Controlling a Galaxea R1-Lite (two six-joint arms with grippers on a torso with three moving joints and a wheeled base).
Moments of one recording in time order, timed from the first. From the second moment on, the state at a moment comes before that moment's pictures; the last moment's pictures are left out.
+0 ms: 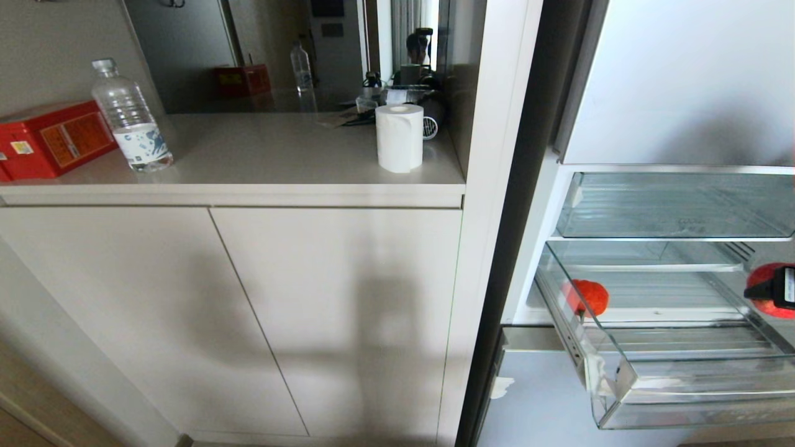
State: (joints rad) left arm 0.00 0.00 0.00 0.00 0.00 0.01; right arm -0.45 1.58 -1.01 0.14 0.02 -0.05
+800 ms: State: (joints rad) left arm 0.00 0.00 0.00 0.00 0.00 0.01; right arm -0.45 0.64 -0.49 -0.01 0.04 -0.01
